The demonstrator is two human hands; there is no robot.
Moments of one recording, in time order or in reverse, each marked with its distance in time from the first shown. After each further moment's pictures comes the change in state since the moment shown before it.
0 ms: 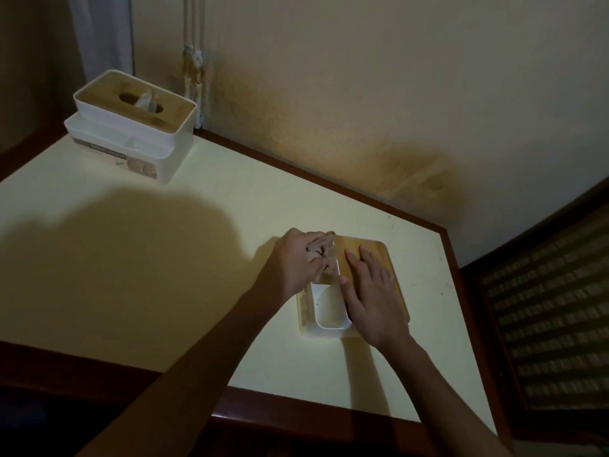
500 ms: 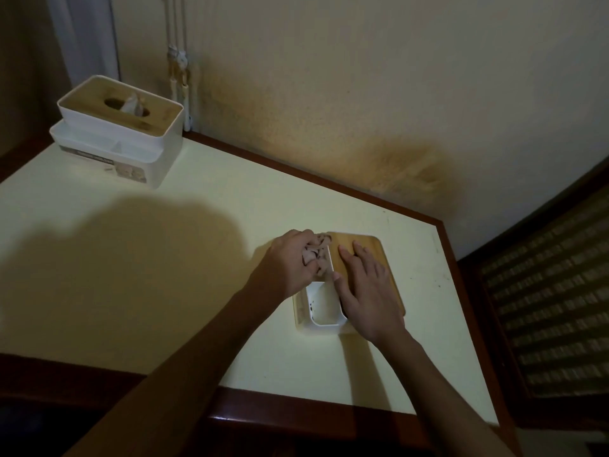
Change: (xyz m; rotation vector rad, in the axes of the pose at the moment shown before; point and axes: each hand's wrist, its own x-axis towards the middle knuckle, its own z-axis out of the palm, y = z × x) left_hand 0.004 -0.010 0.012 0.103 0.012 0.146; right_hand 0.001 0.003 0.001 0.025 0.023 0.001
